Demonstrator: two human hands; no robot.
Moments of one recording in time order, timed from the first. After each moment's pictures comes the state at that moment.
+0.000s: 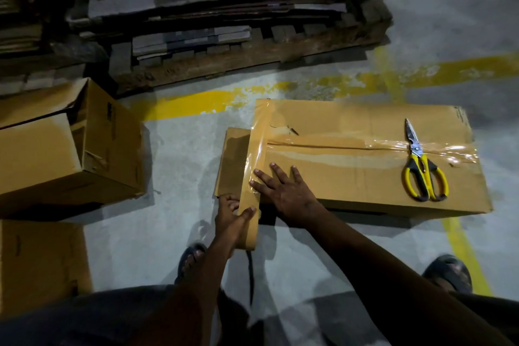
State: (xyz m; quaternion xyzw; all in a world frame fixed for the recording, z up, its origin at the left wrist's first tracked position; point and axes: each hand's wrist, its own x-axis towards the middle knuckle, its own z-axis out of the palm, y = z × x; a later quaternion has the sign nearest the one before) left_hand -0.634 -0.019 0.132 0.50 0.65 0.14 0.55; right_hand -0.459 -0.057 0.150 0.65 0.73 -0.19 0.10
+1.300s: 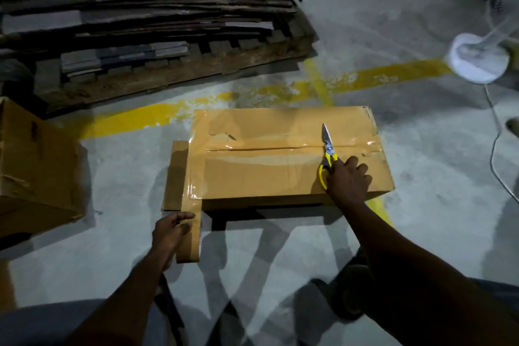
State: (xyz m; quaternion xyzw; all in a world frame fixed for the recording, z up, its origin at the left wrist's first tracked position) left_hand -0.646 -0.022 0.132 0.56 0.64 0.10 0.52; right_hand -0.275 -0.194 0.162 0.96 0.26 -0.09 0.01
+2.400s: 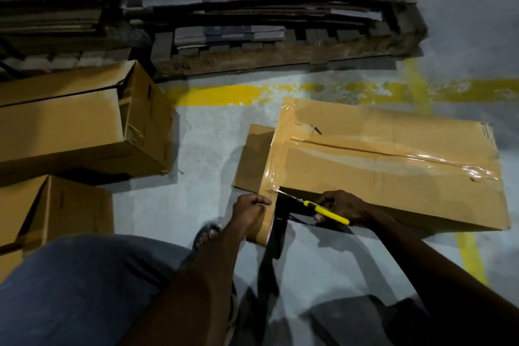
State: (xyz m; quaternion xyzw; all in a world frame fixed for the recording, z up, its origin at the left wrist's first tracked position) left_hand -0.648 -0.025 0.147 0.54 0.64 0.04 0.55; right_hand -0.397 -0.112 0.168 0.68 0.45 -0.57 -0.08
